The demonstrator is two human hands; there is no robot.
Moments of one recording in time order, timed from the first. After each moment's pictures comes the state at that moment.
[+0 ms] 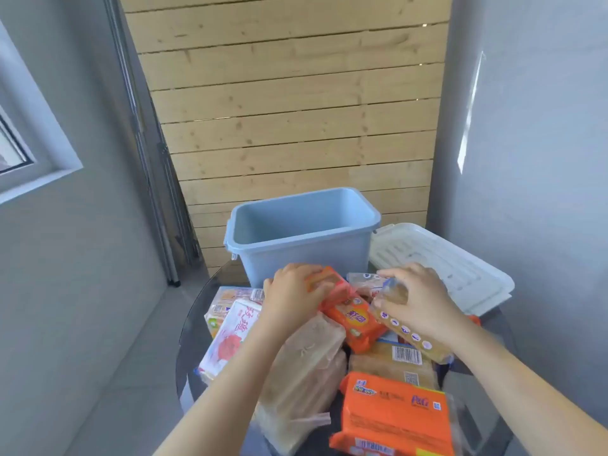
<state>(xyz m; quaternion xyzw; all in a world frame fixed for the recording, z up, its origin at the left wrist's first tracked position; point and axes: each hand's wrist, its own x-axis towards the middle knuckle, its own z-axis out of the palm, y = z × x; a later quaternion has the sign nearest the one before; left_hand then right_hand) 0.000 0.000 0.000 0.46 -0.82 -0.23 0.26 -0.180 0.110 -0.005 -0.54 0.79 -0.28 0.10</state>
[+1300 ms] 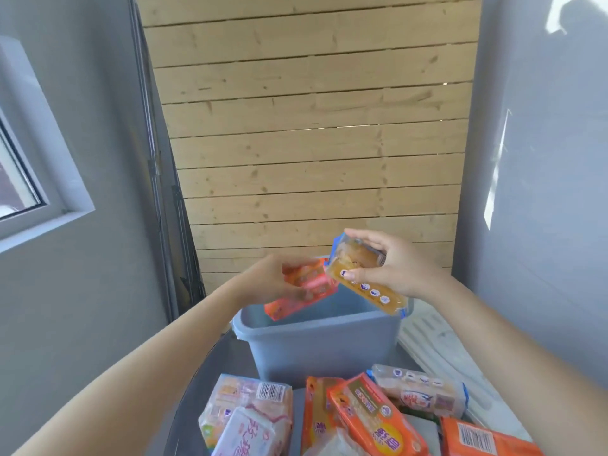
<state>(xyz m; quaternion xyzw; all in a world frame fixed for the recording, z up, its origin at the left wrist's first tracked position) 0.003 -0.148 0.095 0.32 -0.89 -0.30 0.15 -0.202 -0.029 0.107 -0.62 0.61 -0.43 0.24</state>
